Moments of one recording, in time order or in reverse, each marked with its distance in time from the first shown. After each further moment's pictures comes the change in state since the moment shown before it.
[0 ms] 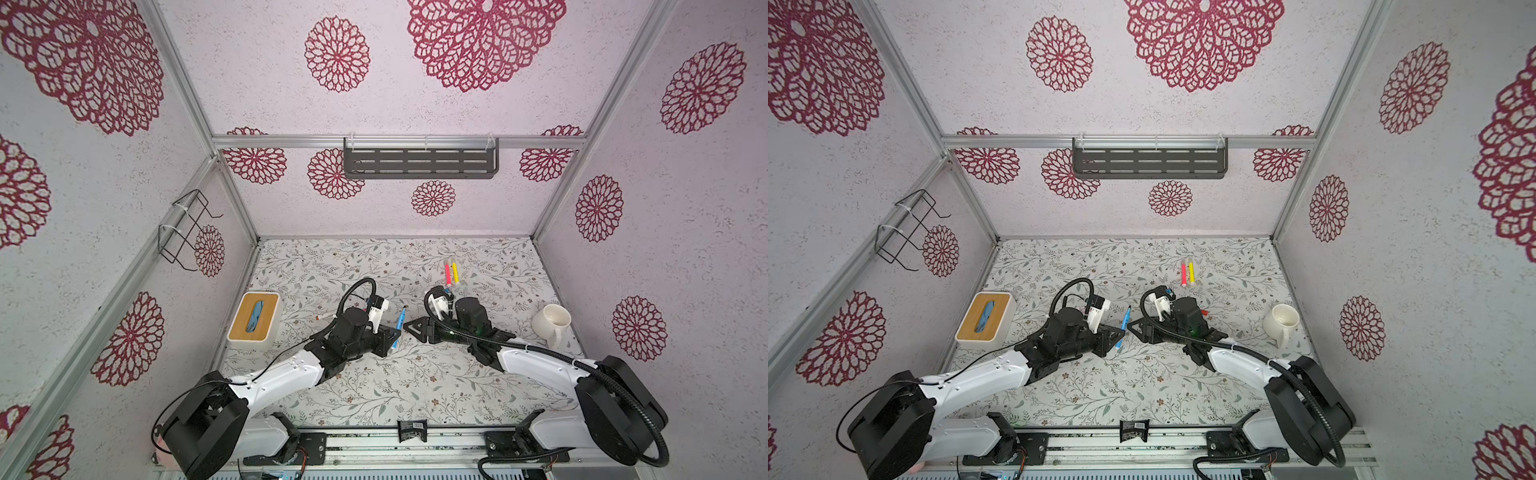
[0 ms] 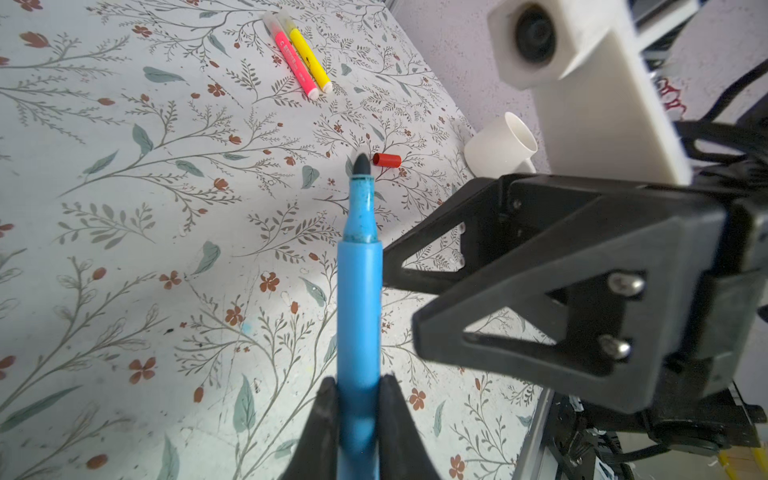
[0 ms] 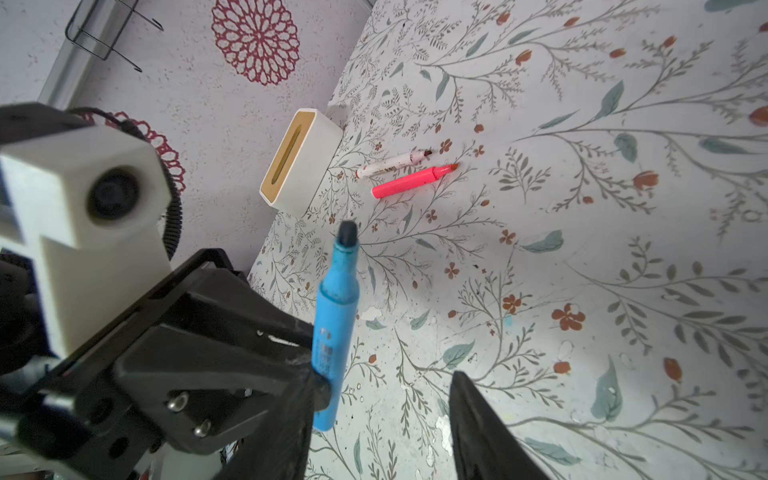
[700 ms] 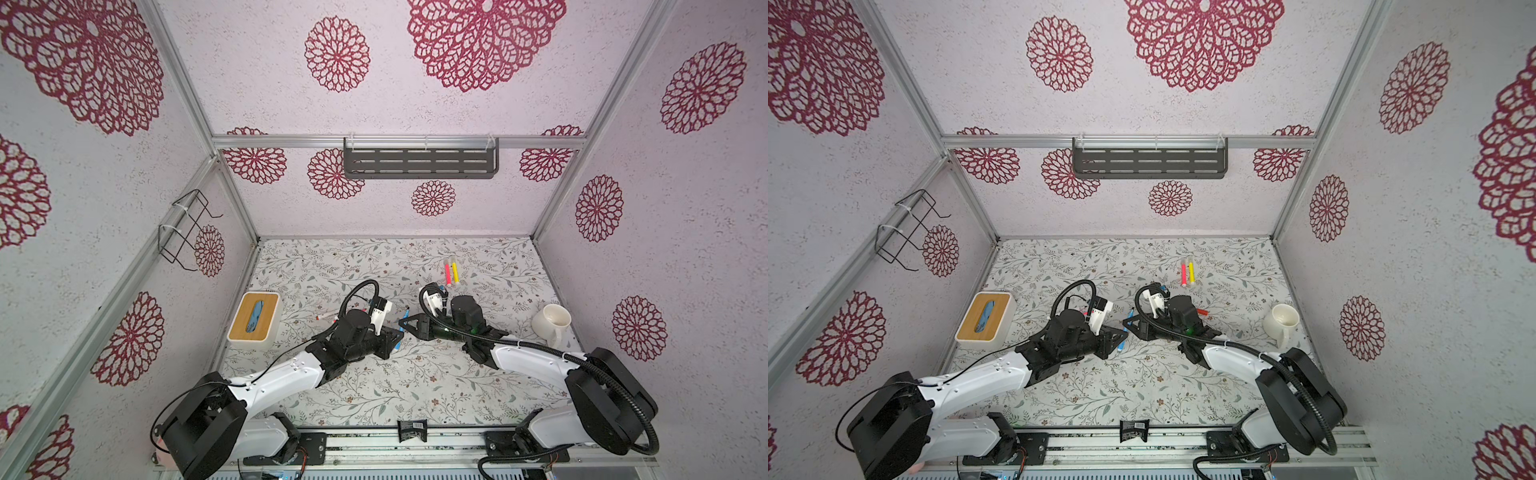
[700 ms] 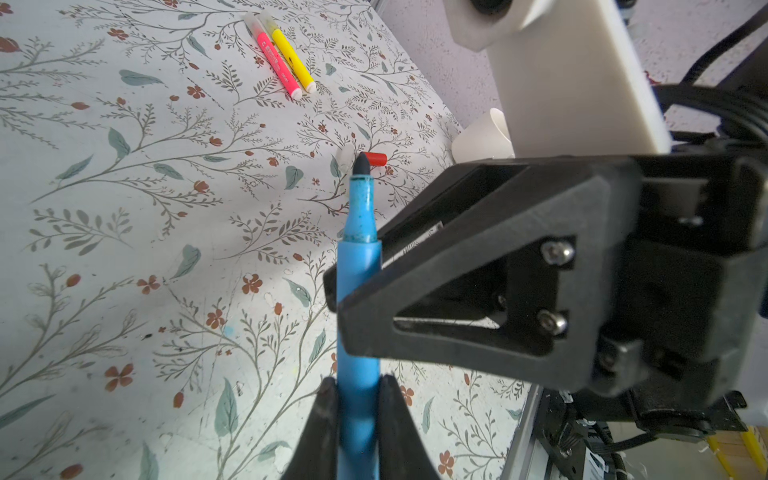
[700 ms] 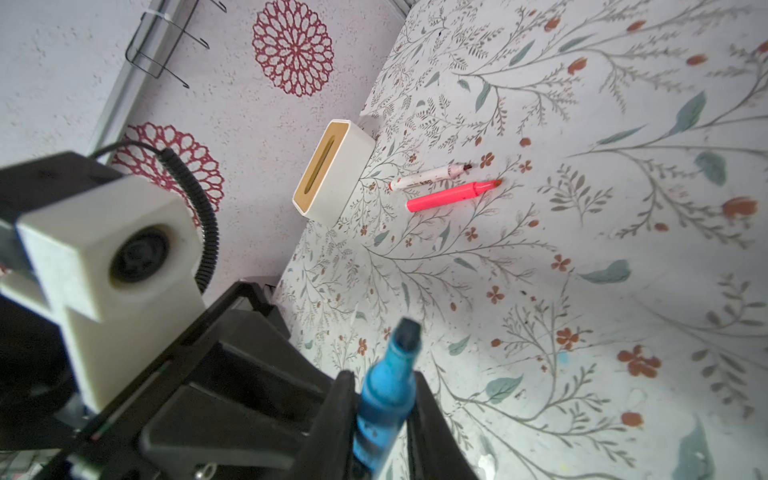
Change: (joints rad) left arm -0.026 -0.003 0.000 0.008 -0.005 0.001; right arm 0.022 0.048 0.031 0.113 -0.040 0.060
